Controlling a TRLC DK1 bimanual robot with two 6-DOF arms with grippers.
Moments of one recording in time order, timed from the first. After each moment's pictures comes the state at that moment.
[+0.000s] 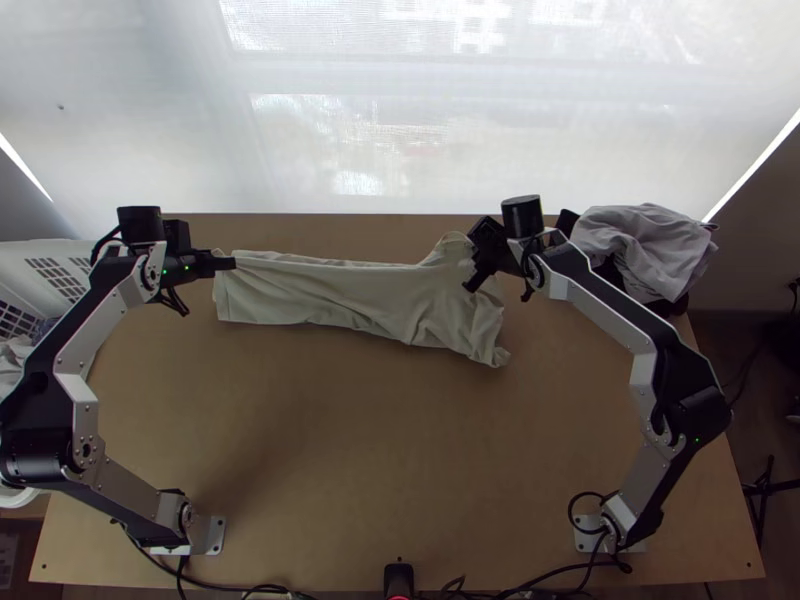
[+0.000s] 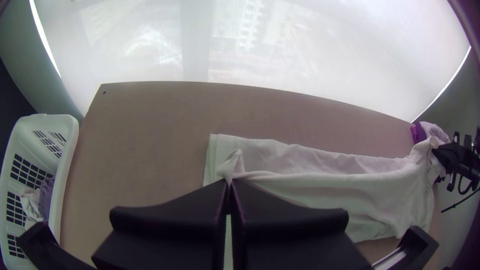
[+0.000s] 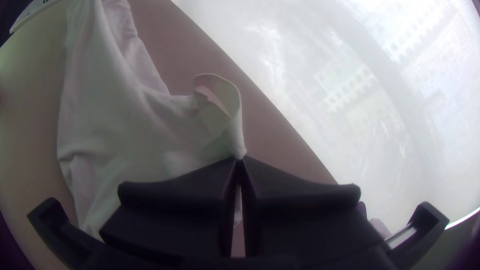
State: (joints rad) left arm 0.12 1.68 1.31 -0.39 0.15 0.00; right arm 0.39 1.90 1.50 -0.30 -0.02 -0.56
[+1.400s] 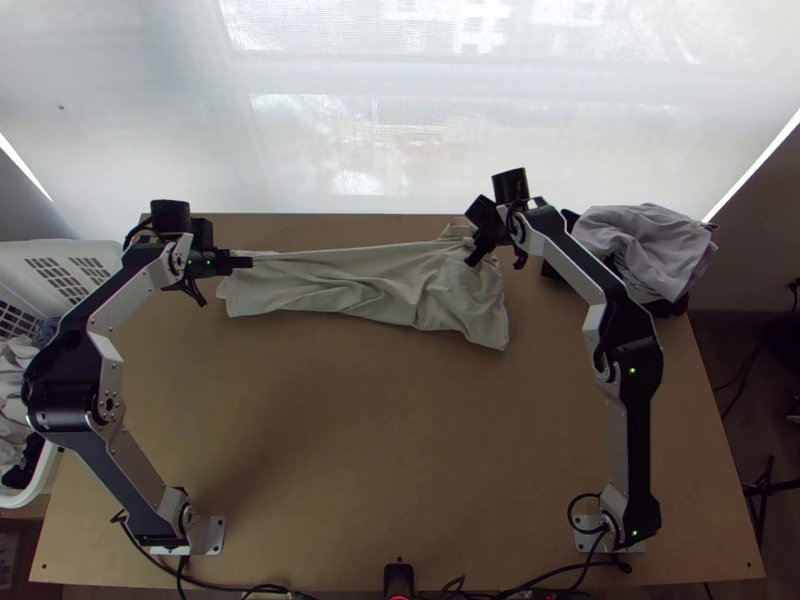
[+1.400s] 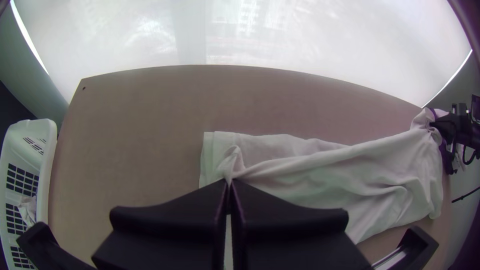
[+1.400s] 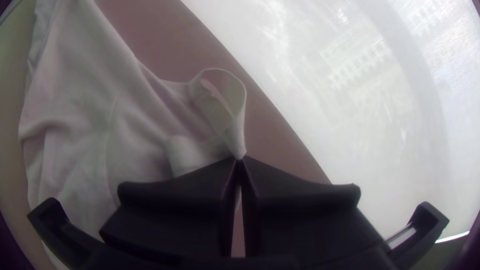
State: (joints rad) left arm 0.08 1.88 1.43 -0.40 0.10 0.03; right arm 0.31 2.30 2.02 -0.55 0.01 -0.63
